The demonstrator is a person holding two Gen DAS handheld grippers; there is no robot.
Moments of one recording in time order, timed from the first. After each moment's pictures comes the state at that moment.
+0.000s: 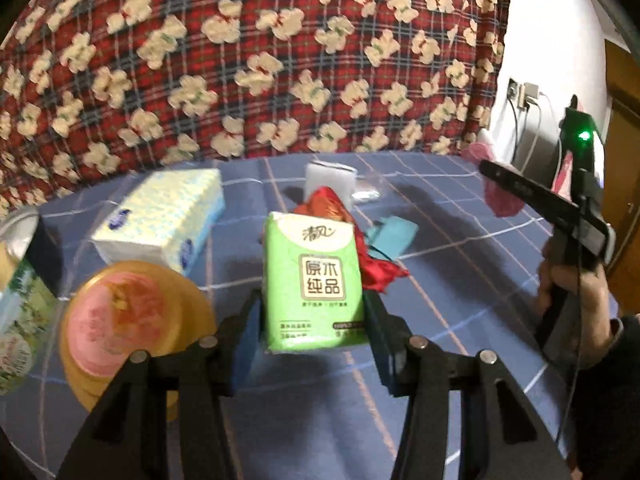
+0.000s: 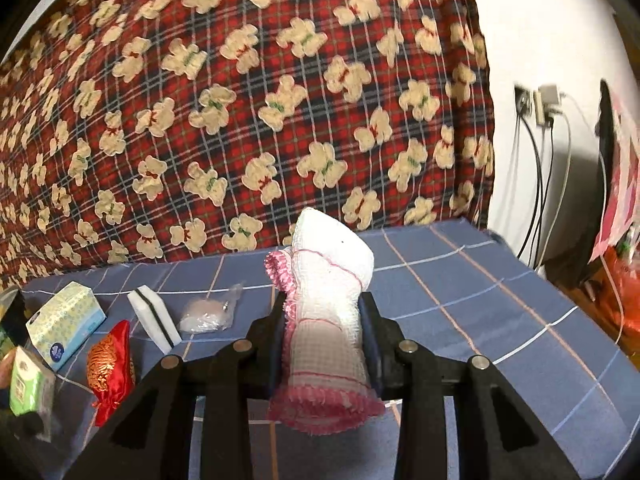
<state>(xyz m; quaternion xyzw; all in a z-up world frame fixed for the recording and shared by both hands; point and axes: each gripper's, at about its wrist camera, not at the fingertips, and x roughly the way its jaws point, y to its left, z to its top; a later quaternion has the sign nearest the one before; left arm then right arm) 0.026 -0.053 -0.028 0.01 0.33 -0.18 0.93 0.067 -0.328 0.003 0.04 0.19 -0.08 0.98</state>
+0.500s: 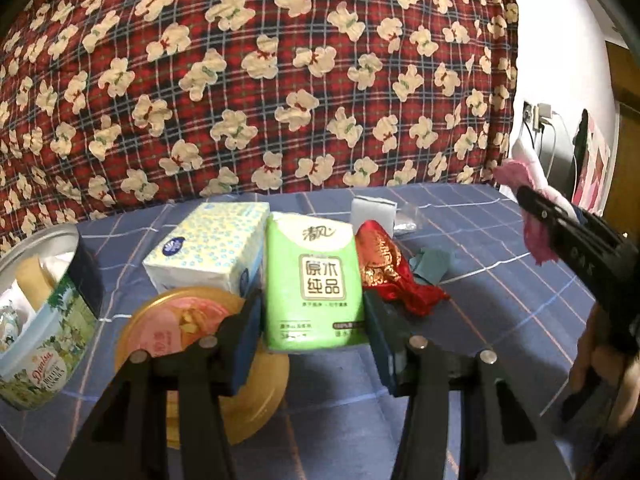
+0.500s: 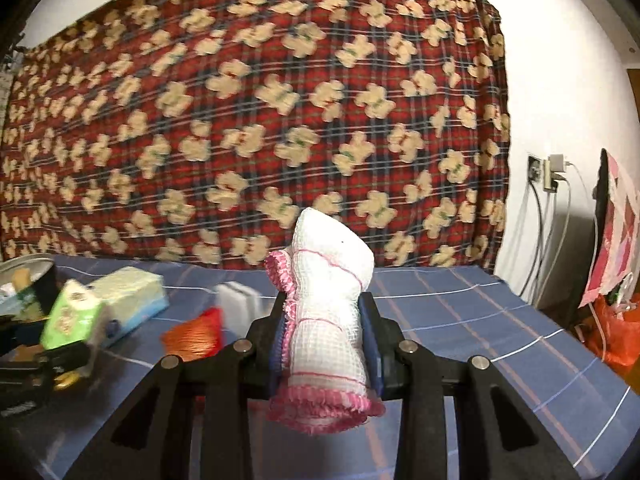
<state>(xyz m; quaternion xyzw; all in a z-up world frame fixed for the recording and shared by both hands) 0.024 -0.017 -0.017 0.02 0.26 -0.14 0.96 -0.004 -0.225 0.014 -0.02 0.12 -0.06 0.99</state>
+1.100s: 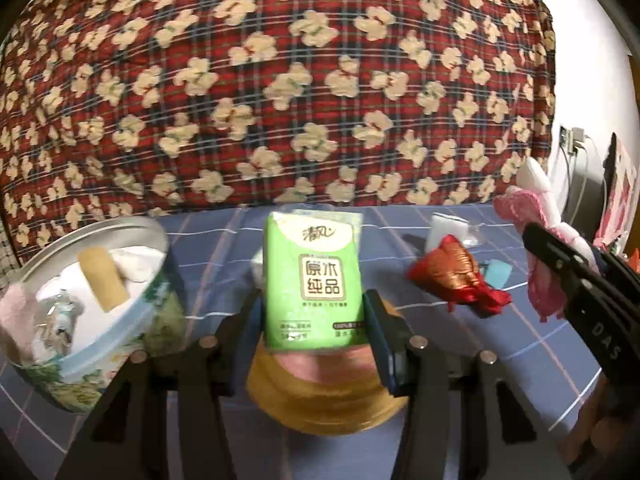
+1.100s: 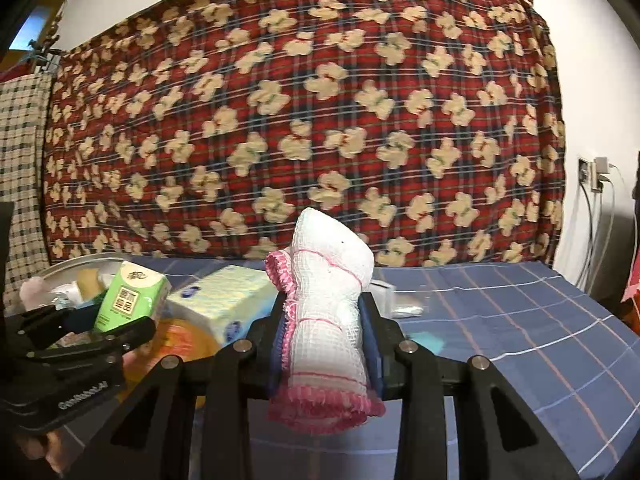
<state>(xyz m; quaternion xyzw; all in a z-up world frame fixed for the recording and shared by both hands) 0.014 0.058 -0.012 0.00 0.23 -0.08 0.97 -0.020 -0.110 0.008 -0.01 0.12 0.02 0.99</state>
